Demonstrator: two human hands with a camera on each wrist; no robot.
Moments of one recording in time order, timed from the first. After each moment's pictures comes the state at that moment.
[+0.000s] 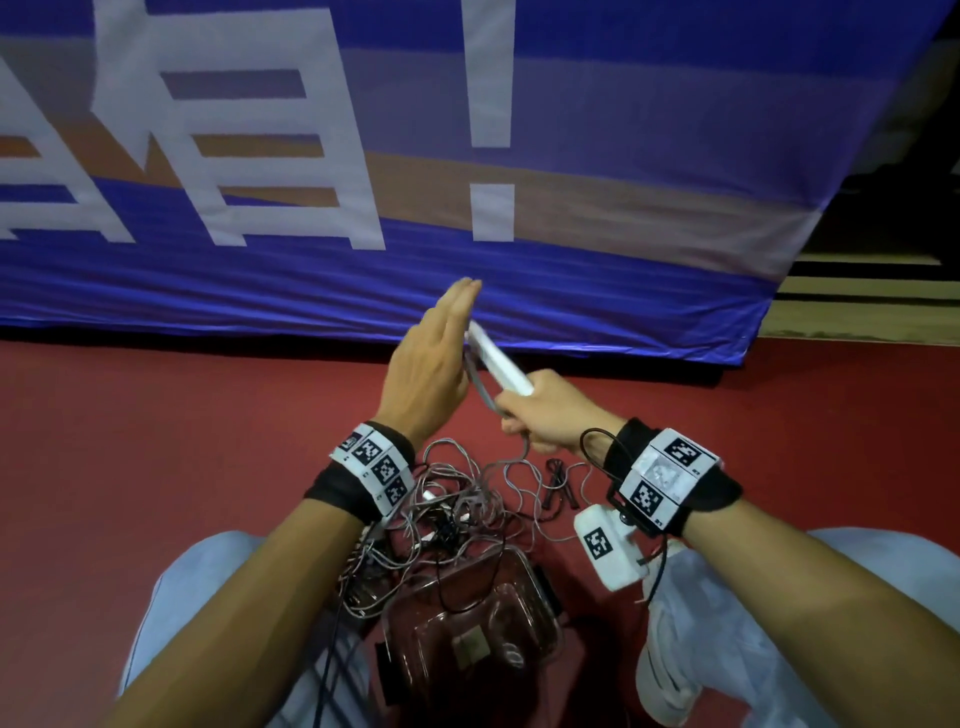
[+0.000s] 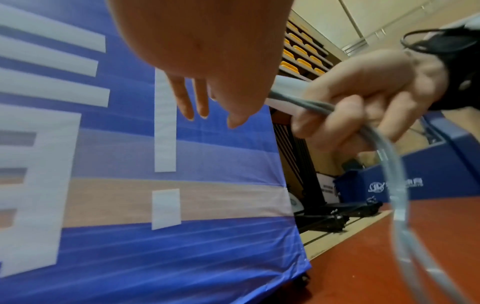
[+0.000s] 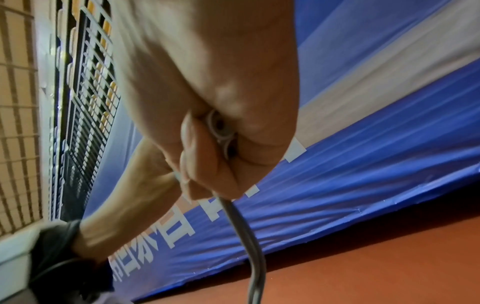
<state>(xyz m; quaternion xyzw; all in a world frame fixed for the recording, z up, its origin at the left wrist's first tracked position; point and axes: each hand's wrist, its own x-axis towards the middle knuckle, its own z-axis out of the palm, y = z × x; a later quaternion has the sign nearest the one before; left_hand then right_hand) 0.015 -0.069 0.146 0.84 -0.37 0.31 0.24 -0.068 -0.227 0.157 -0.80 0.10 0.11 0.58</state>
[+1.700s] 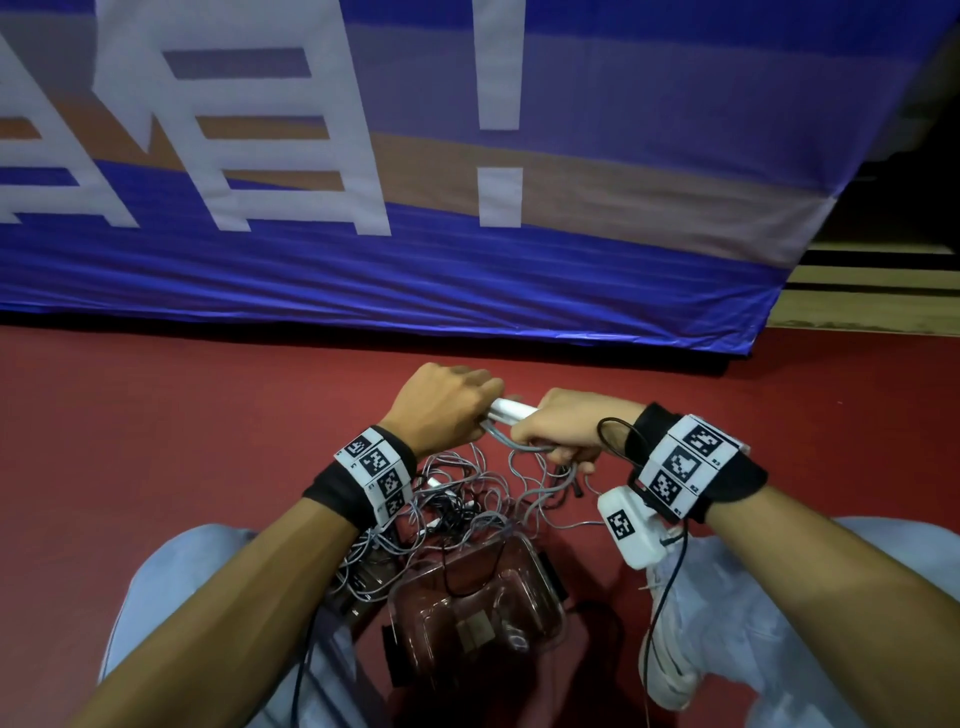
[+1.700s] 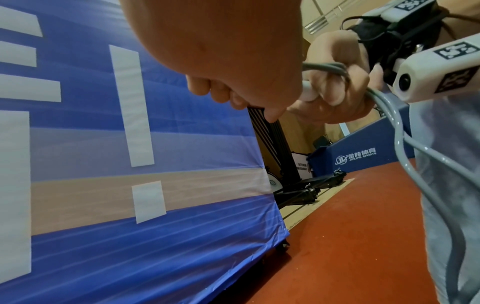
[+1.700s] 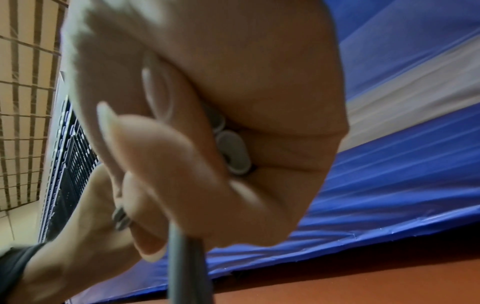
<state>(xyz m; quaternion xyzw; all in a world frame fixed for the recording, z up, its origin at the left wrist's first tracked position) -0.001 -0.053 0.124 0.81 -0.53 0.25 0.04 -0.087 -0.229 0.178 -0.86 0.11 0.31 0.38</state>
